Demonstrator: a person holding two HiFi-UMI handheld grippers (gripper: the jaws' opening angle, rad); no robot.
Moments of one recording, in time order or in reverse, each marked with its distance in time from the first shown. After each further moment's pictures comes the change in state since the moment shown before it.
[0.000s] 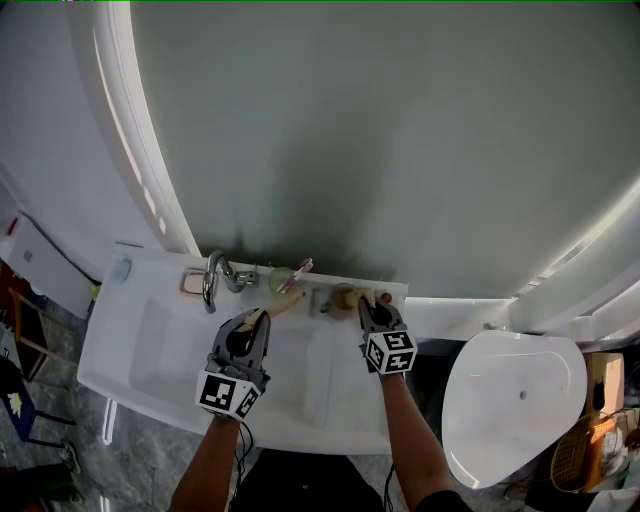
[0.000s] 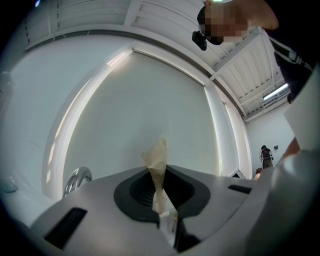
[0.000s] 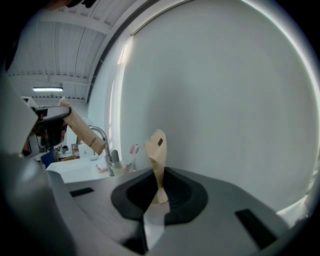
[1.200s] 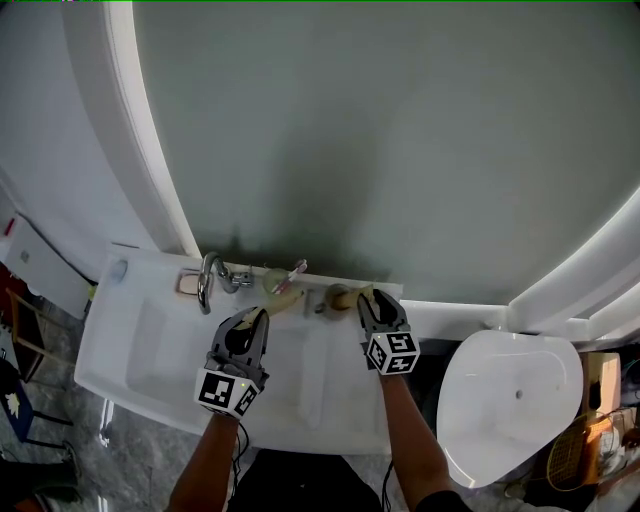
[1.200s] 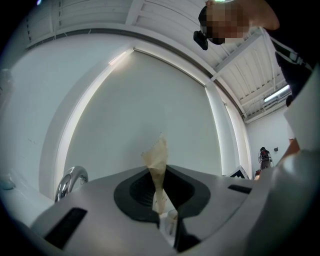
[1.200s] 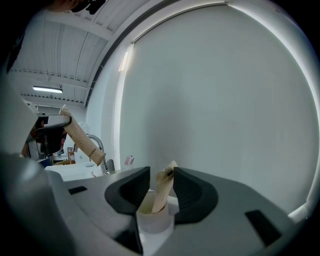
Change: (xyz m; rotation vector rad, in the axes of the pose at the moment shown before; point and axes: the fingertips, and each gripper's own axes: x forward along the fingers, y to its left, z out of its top) left arm 0.010 -0.004 -0.001 -0.016 -0.001 -0.003; right arm -0.013 -0.015 0.026 -0.006 -0.088 -0.038
